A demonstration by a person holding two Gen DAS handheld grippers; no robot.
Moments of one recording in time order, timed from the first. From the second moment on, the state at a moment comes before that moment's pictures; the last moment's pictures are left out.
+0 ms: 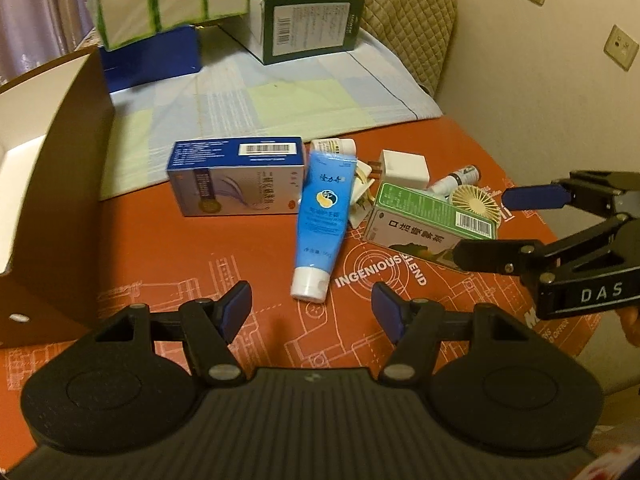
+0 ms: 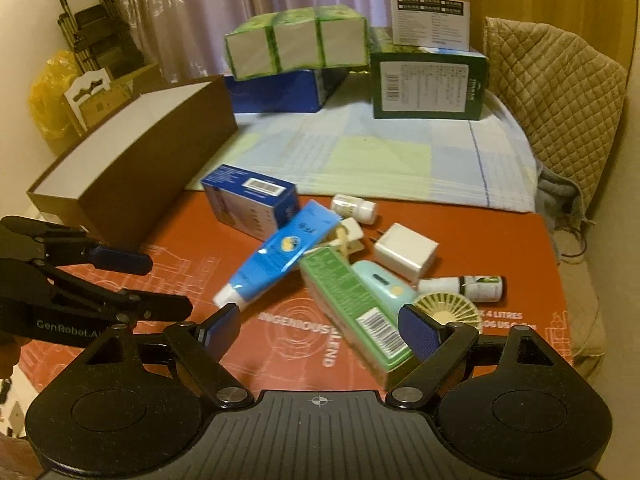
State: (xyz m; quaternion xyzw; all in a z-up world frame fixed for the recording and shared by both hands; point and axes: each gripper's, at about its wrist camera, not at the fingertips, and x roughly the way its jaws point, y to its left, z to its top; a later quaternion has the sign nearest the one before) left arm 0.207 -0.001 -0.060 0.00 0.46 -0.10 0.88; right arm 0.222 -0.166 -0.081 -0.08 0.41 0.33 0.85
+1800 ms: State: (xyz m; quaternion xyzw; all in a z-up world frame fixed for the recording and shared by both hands) left arm 0.213 -0.005 -0.119 0.02 0.51 -0.05 0.86; right arm 0.243 -0.148 -0.127 -0.18 0.45 0.40 0.78
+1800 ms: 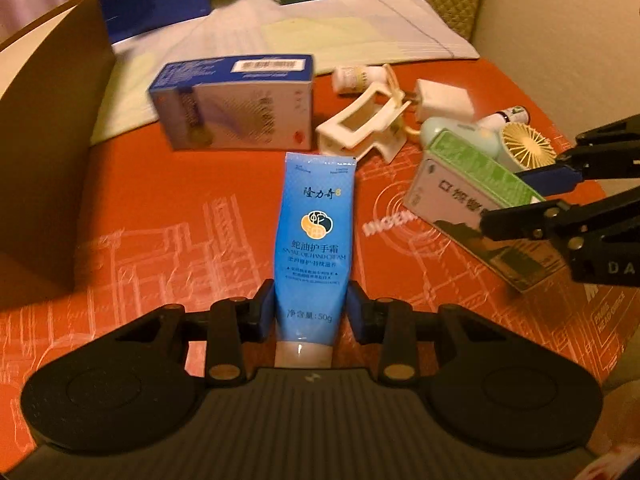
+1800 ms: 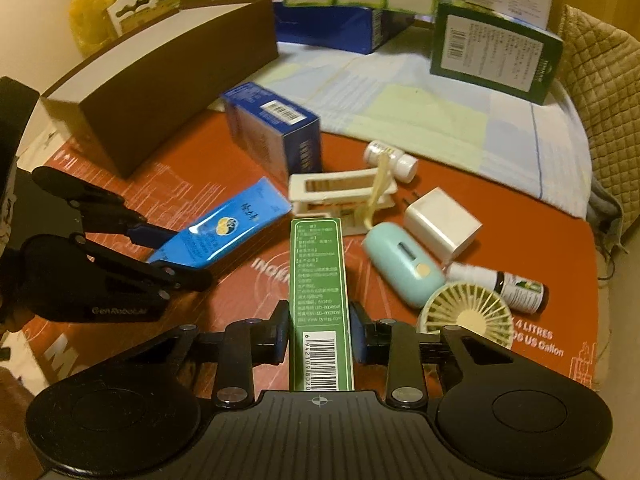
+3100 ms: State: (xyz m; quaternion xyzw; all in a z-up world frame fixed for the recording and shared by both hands) left arm 0.158 0.008 -0.078 -0.05 0.46 0.06 0.88; right arm 0.230 -0.147 -0.114 -0.18 0.42 0.44 0.77
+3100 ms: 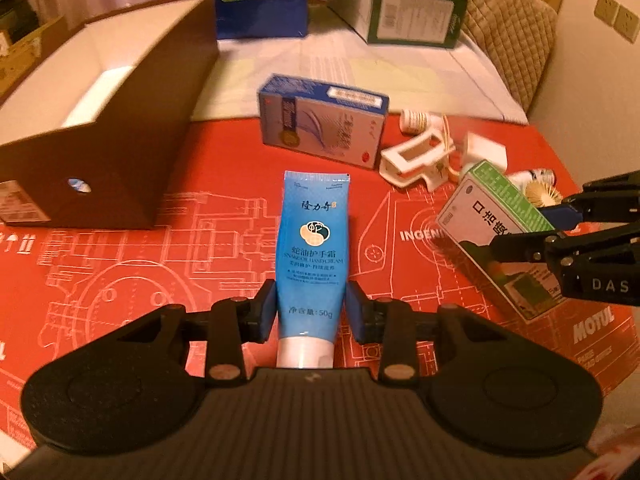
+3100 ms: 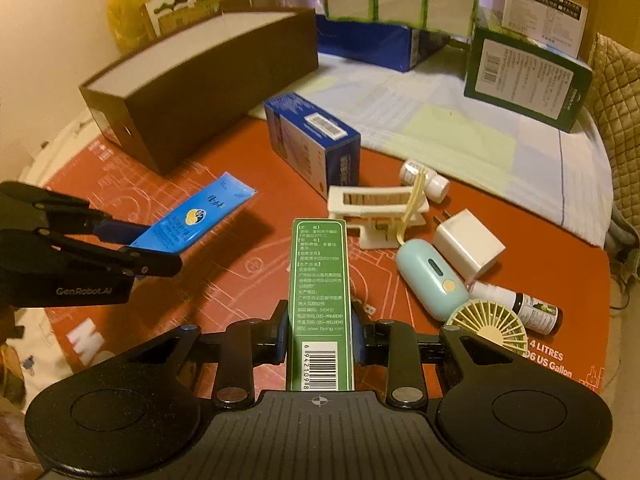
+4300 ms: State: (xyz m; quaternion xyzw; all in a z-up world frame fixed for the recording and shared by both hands) left arm 0.162 0.239 0.045 -0.05 0.34 0.05 0.94; right arm 0.192 0.081 -0.005 -0.03 0.37 0.48 0.79
